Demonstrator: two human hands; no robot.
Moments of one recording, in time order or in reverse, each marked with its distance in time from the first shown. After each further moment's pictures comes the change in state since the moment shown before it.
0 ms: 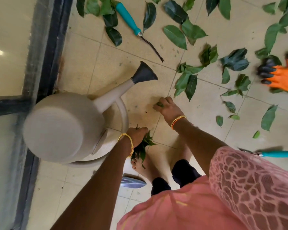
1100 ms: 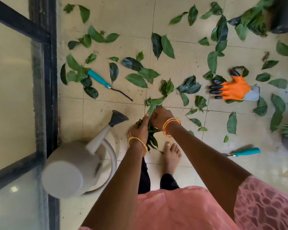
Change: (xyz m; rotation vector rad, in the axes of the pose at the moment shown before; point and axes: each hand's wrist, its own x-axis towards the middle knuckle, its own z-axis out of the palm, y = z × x) left_hand -0.095 0.171 0.078 -0.221 0.256 0.187; right_hand -0.044 0.070 -0.182 0.864 -0.114 0.535
